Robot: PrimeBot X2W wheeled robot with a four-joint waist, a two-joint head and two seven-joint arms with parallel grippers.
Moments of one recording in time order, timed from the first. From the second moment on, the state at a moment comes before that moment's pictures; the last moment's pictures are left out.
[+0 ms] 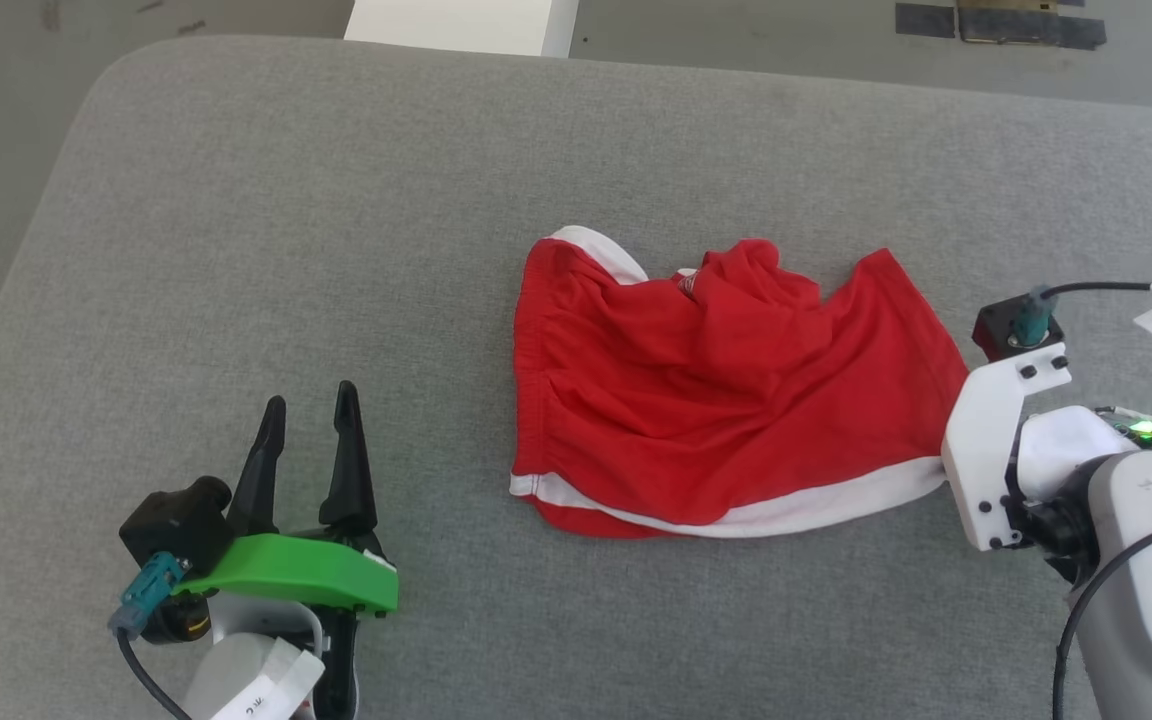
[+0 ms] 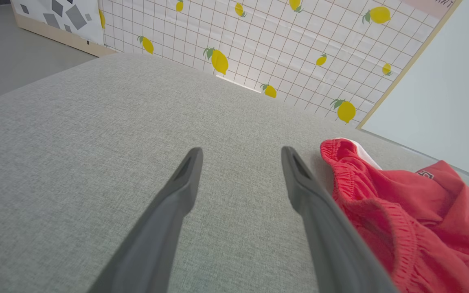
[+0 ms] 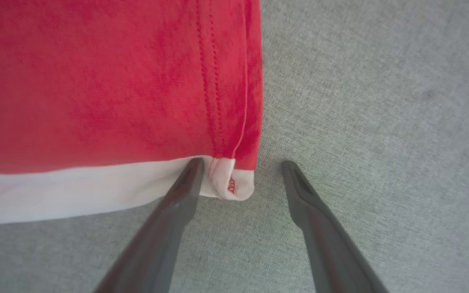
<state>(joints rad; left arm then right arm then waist) -0.13 0.09 -0.09 0.14 -0.46 -0.01 -0.26 -0.38 -0.21 0.08 0.20 0.03 0.13 1.05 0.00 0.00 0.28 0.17</state>
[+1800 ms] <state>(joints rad) -0.35 0.18 -0.37 0.13 -0.64 -0.07 0.74 -0.32 -0.19 0.03 0.13 0.09 0.13 1.04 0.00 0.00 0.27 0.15</state>
